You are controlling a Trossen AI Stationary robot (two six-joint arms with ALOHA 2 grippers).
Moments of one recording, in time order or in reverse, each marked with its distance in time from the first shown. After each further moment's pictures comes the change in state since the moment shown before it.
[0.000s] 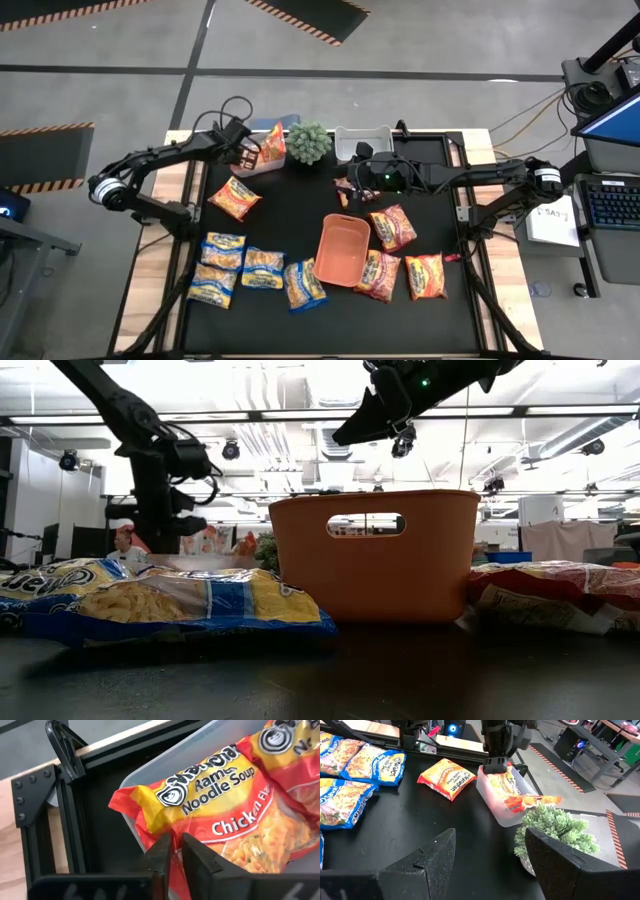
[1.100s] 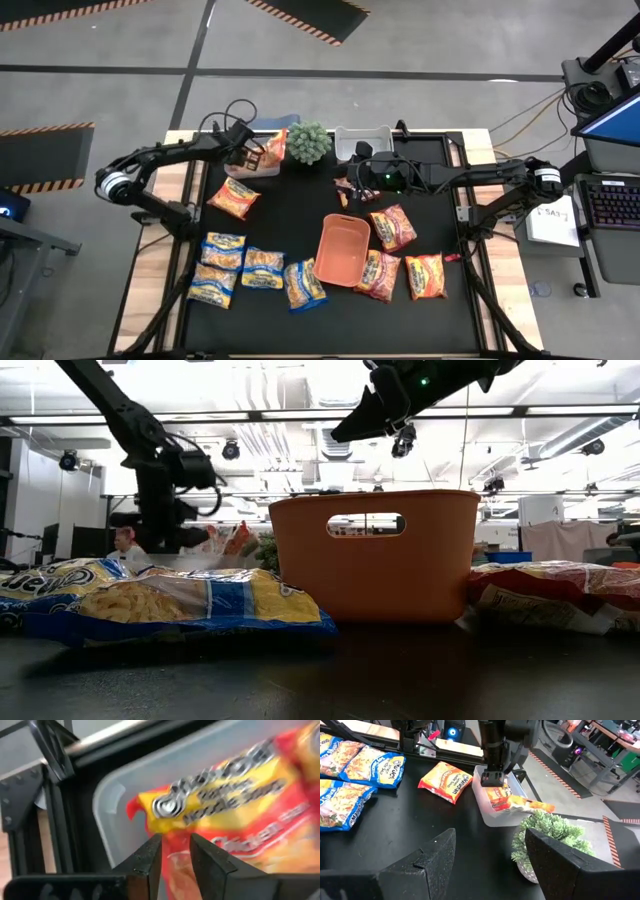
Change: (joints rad) left arm -0.006 0.064 -0.013 0.070 -0.027 0.008; right arm 0.000 0.000 0.000 0.021 0.000 -0.028
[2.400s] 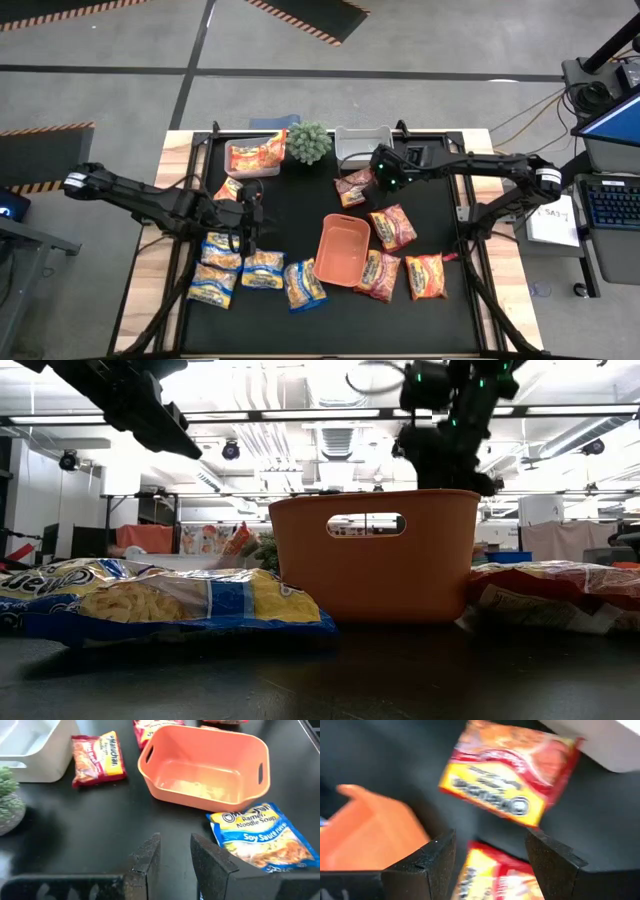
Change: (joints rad) left arm -1.068 -0.477 -0.076 0.102 0.150 0.163; right arm -0.182 0.000 0.035 -0.783 -0.152 0.830
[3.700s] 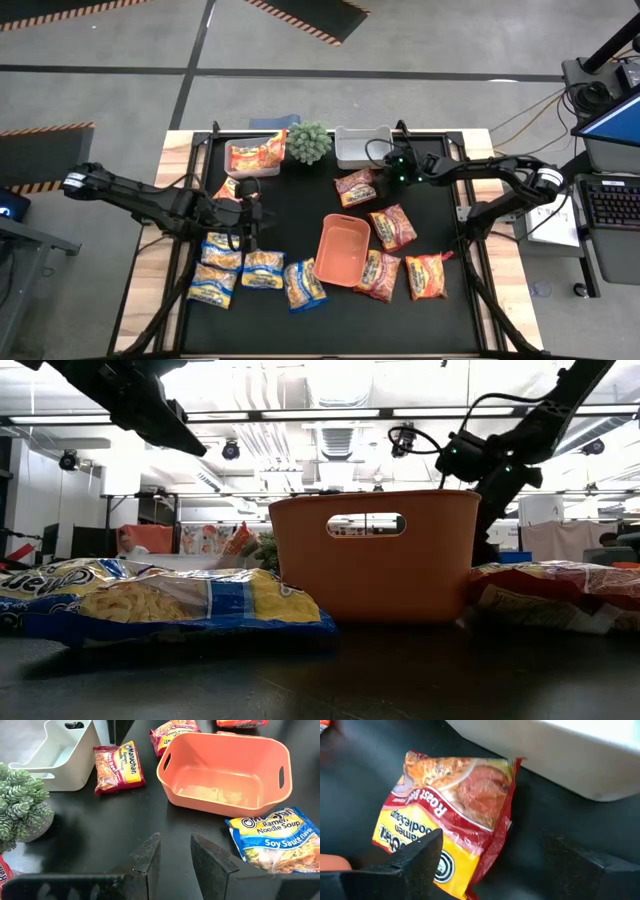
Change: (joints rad) left arm 0.001 -0.014 0.000 0.009 -0.080 0.048; right arm -0.281 0.002 -0.497 0.791 -0.162 -0.099
